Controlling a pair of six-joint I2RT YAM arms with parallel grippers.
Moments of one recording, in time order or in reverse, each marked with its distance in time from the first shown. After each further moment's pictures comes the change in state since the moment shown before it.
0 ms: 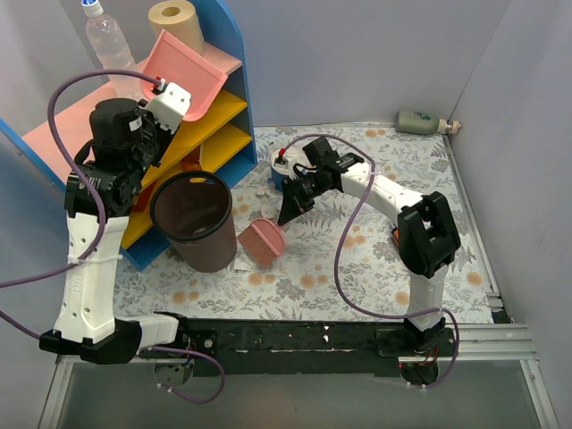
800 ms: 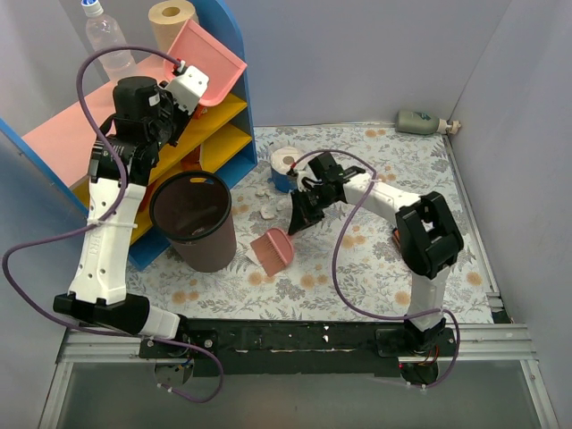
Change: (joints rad) left arm 0.000 0.154 0.054 0.080 0.084 0.013; right arm -0.008 0.026 -0.154 0.107 0.126 0.182
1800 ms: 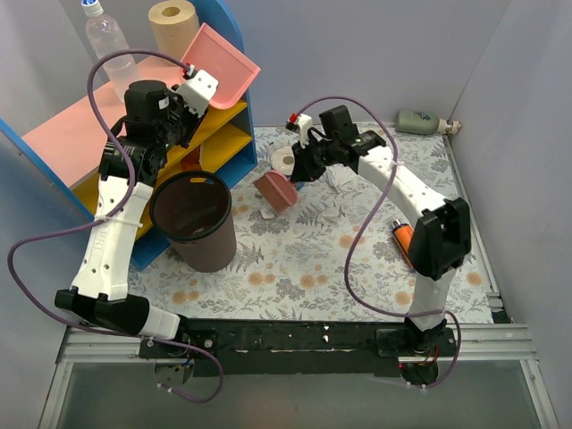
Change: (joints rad) left arm -0.023 0.025 -0.069 0.104 0.095 -0.035; right arm -0.080 -0.126 0.286 -0.121 0.124 -0.409
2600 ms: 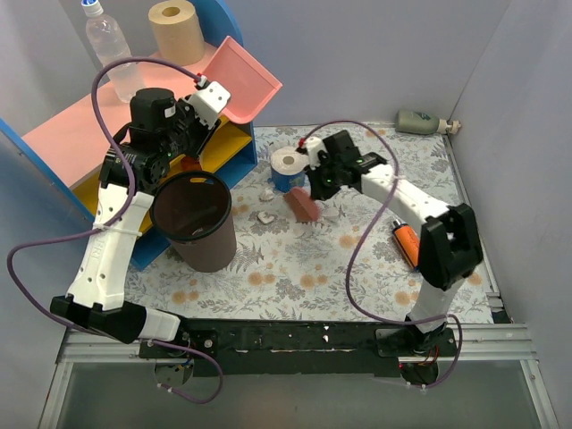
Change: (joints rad) left arm -0.058 -0.056 -0.033 -0.061 0.097 -0.021; right arm 0.055 0.021 -0.187 0.116 0.321 0.020
